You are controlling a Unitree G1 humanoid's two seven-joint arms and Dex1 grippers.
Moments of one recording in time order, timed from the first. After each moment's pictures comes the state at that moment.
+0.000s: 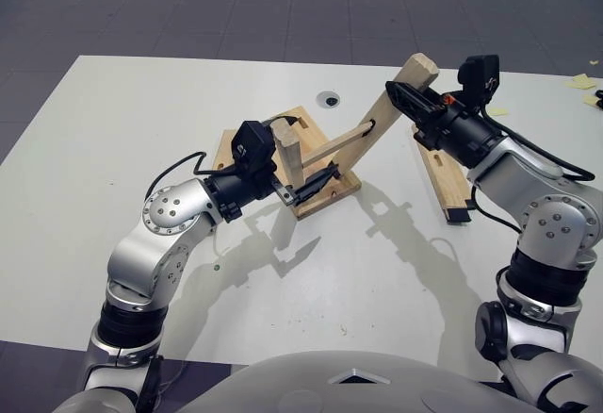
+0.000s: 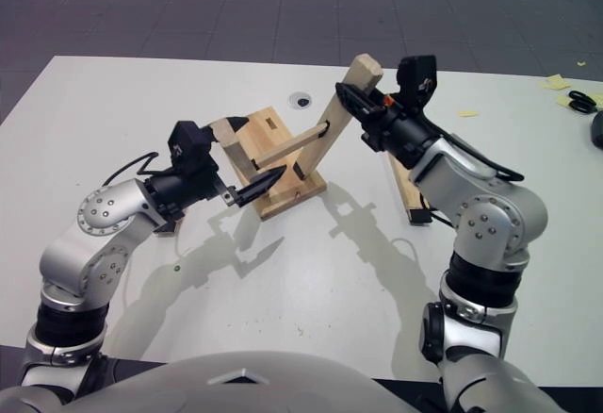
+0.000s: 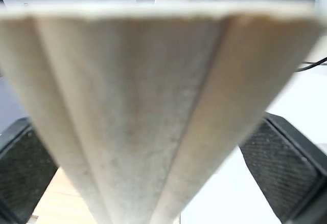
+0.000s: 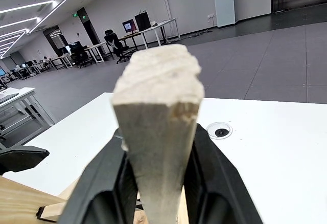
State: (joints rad) left arm -0.16 0.43 -0.12 -0.57 -0.46 0.55 -0.53; right arm -0.39 -0.35 -0.27 -0.45 0.91 1.02 0.12
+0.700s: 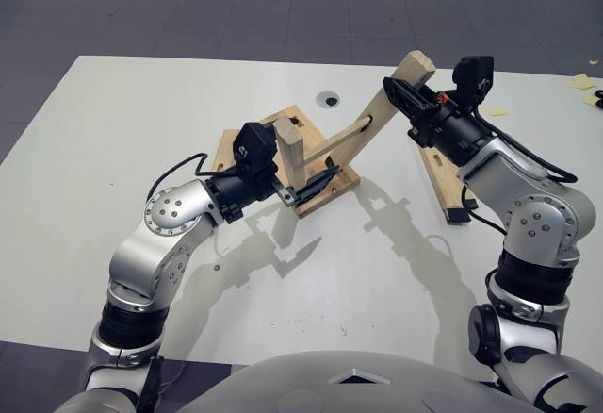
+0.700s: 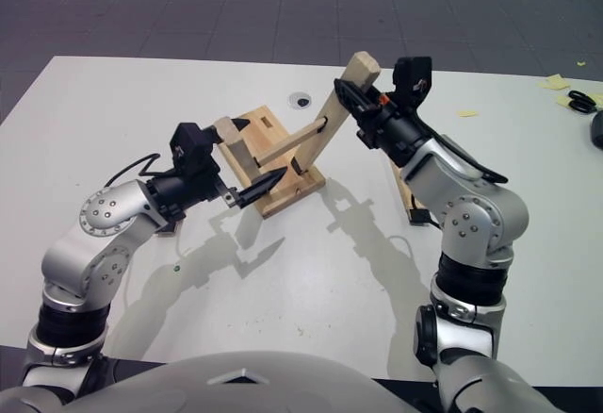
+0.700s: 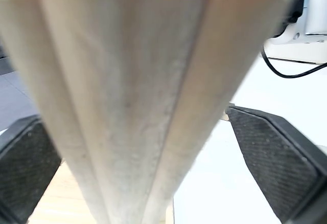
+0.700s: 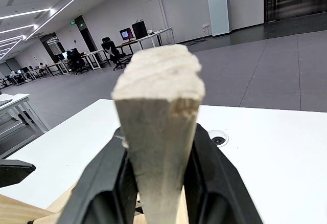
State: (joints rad) left arm -0.16 0.43 -0.13 -0.57 -0.46 0.55 -0.53; right arm -0.40 -0.33 -0.21 -0.40 0.82 0.92 0.14
